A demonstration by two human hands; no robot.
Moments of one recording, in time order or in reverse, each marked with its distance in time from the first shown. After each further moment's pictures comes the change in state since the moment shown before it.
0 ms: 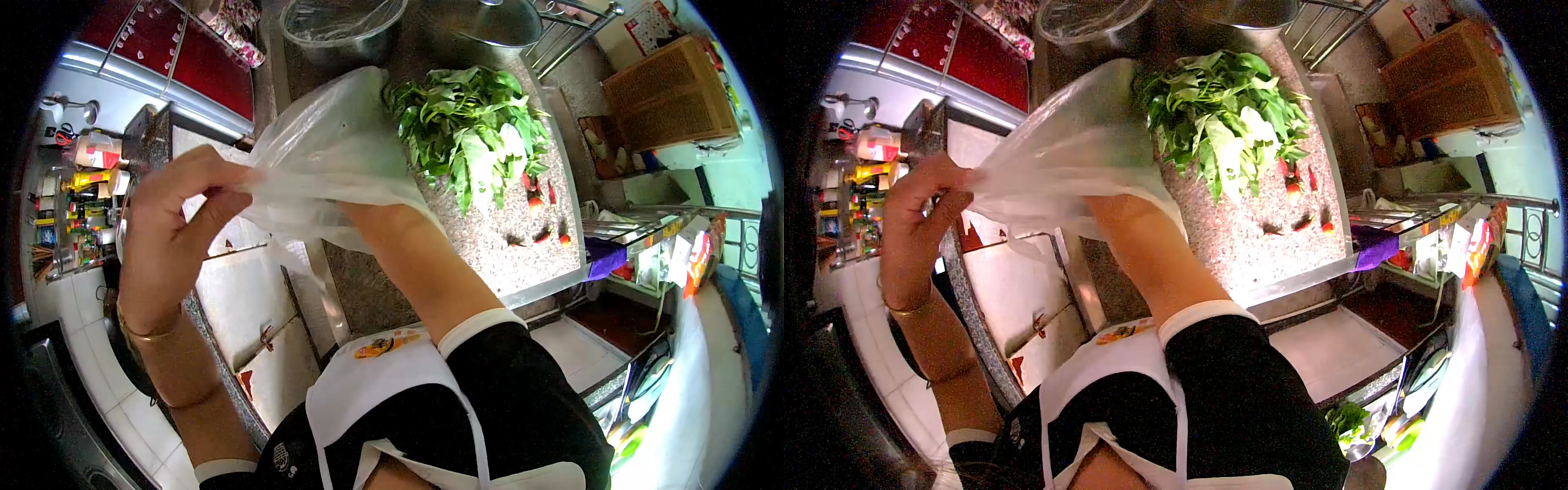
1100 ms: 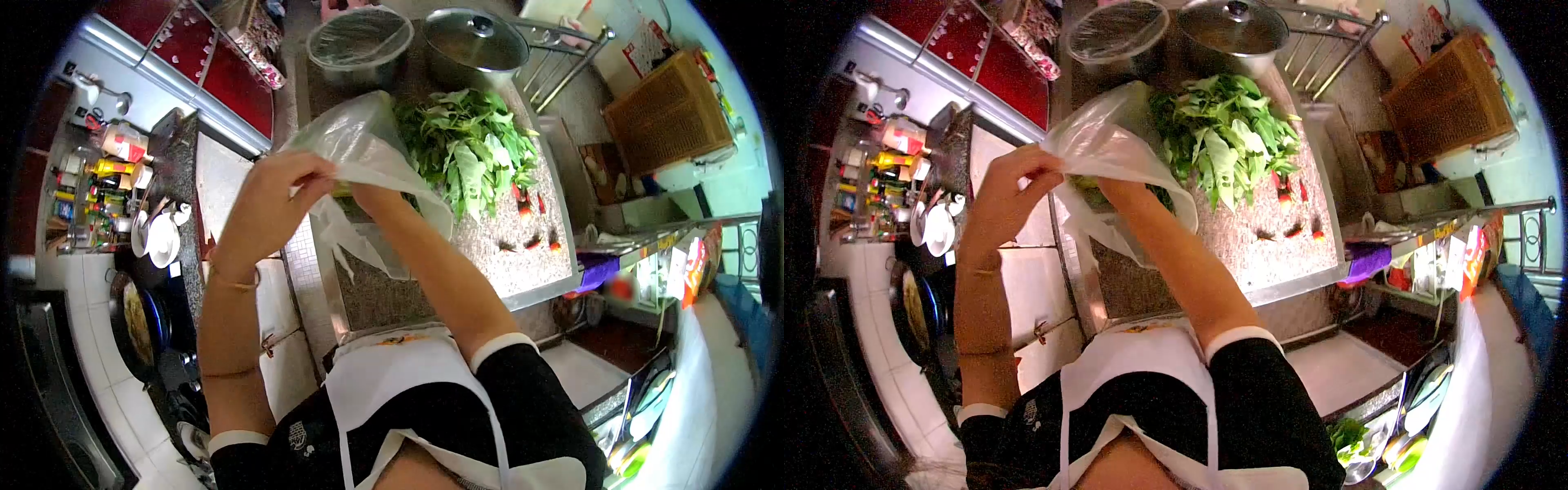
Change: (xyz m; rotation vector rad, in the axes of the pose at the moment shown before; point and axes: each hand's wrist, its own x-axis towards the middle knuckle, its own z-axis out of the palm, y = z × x) left_hand -0.013 0.006 0.053 -0.083 0.061 0.021; right_hand -0.059 -0.017 -0.074 0.344 0.135 0.217
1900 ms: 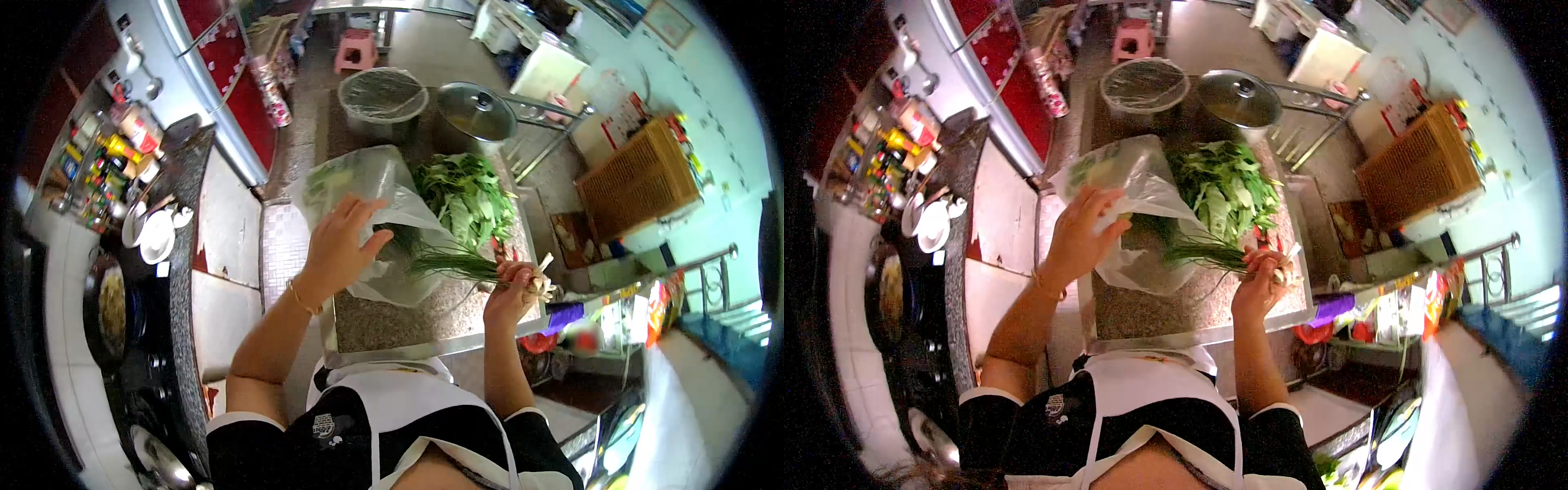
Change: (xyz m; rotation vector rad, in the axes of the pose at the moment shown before) left_hand -0.042 -0.005 0.053 0.049 0.403 0.152; right_hand -0.135 0.063 -0.121 0.914 0.683 -0.310
